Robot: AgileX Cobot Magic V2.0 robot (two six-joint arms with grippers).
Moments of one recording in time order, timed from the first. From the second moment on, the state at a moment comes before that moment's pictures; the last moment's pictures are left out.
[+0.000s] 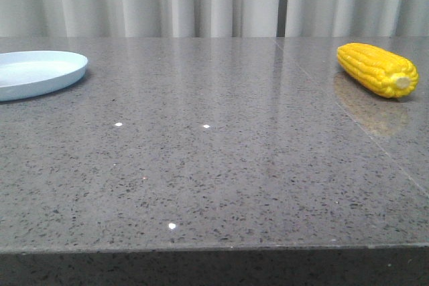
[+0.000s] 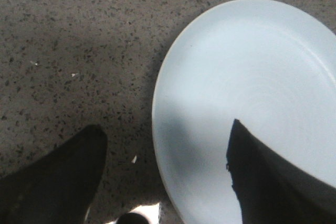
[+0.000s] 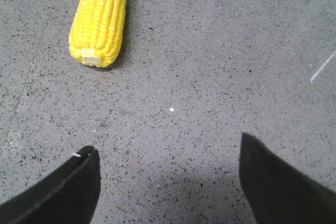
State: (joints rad) left arm 0.31 1.68 -1.28 -0.56 0.81 0.50; right arm 0.00 0.67 -0.60 -0.04 0.60 0.04
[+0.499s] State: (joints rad) left arm 0.28 1.76 -1.30 -0.57 0.79 0.50; right arm 0.00 0.67 -0.60 -0.04 0.60 0.04
